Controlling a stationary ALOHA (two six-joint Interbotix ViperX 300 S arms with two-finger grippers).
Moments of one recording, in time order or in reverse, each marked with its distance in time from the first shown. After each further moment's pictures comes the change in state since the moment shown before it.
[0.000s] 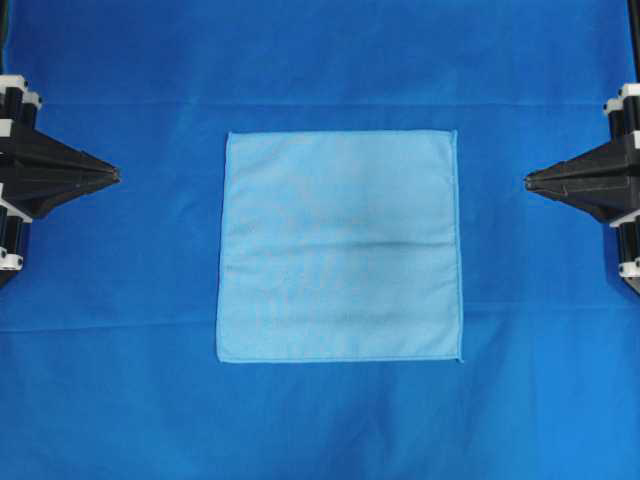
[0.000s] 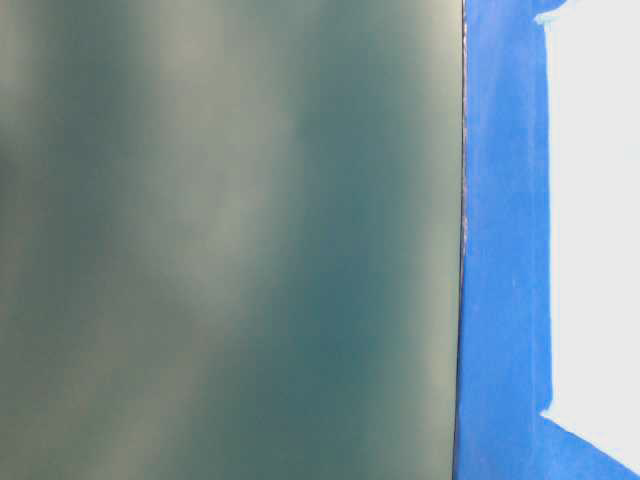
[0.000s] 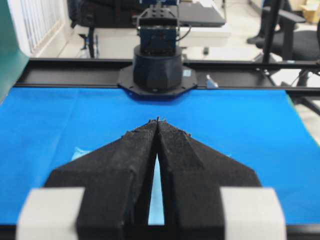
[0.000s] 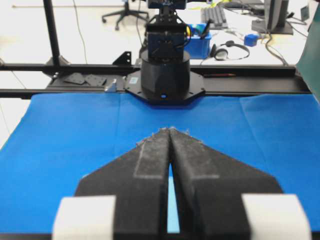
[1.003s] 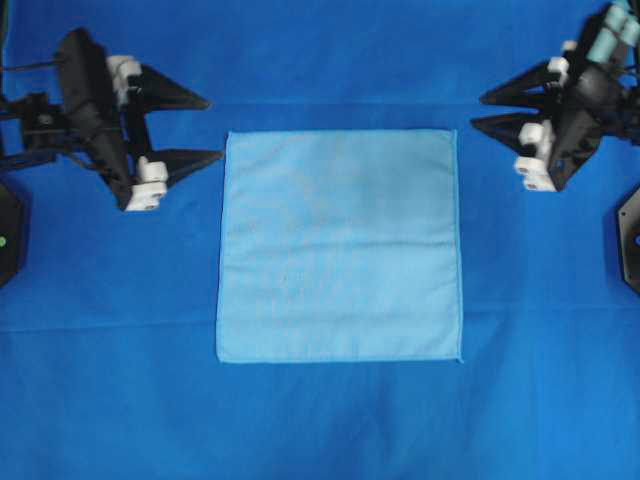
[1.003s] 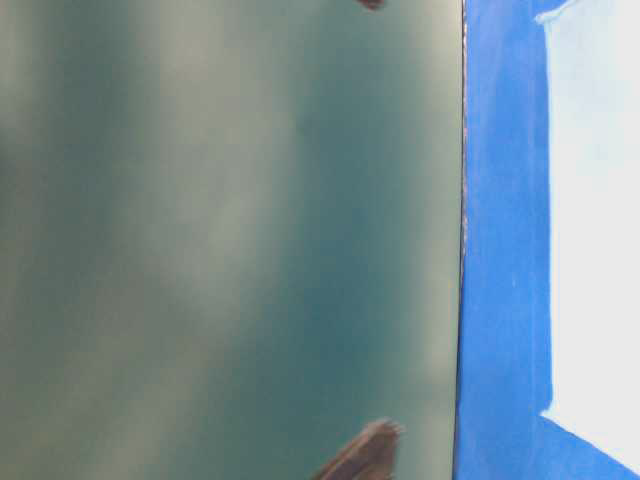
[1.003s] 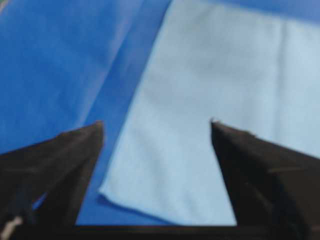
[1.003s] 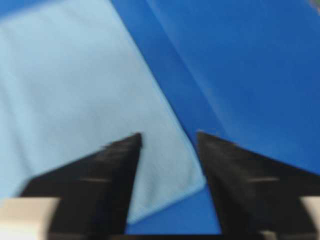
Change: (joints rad) left arm 0.281 0.626 -0.100 -0.020 -0.034 0.008; right arm -0.410 0.430 -0.081 0.031 0.291 0.046
